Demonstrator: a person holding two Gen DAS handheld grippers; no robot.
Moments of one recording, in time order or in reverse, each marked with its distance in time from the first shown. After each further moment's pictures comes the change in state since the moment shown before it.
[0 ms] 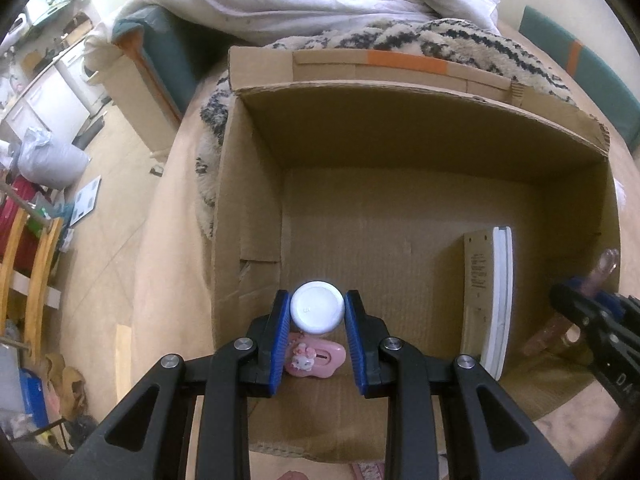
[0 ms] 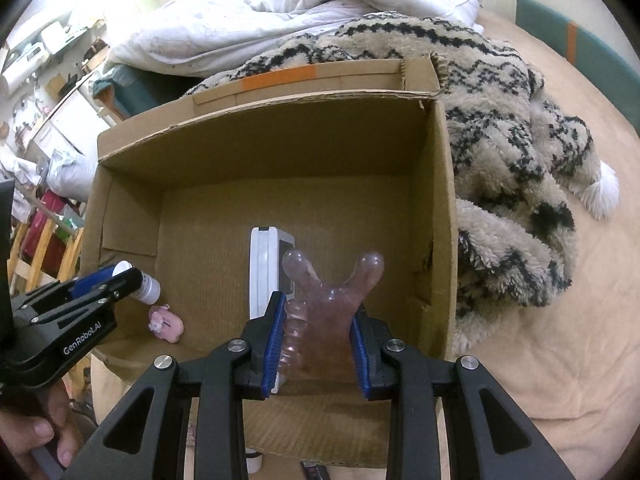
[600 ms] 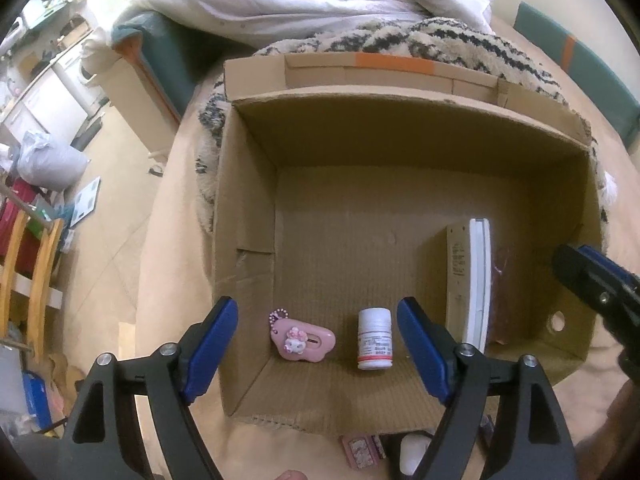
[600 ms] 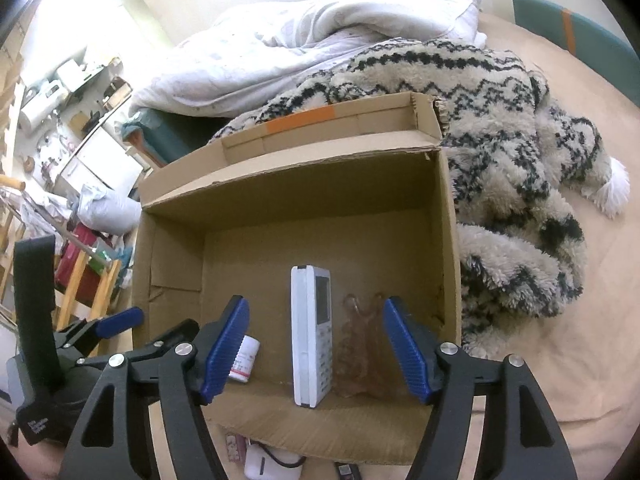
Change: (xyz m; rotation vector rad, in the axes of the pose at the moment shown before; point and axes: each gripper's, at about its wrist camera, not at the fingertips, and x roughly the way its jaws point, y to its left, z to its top) left arm -0.019 -0.008 -0.005 0.012 0.004 -0.010; right arm -0.029 0.000 0.008 0.049 -0.097 0.123
